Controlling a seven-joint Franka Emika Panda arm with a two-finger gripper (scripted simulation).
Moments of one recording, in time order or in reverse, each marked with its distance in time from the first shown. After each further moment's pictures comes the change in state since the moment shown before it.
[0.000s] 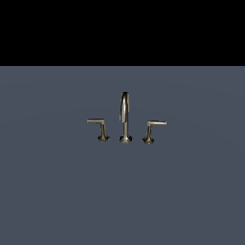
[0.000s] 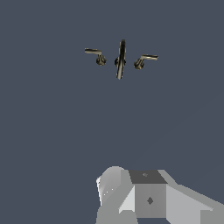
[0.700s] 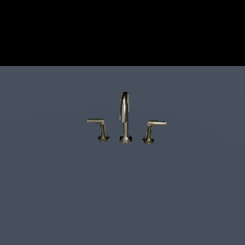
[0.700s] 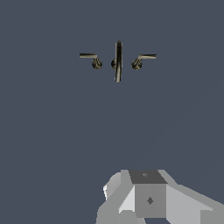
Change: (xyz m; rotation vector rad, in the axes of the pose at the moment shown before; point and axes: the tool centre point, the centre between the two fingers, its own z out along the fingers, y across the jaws) arm 0.018 -0.007 0.021 0.001 0.001 0.087
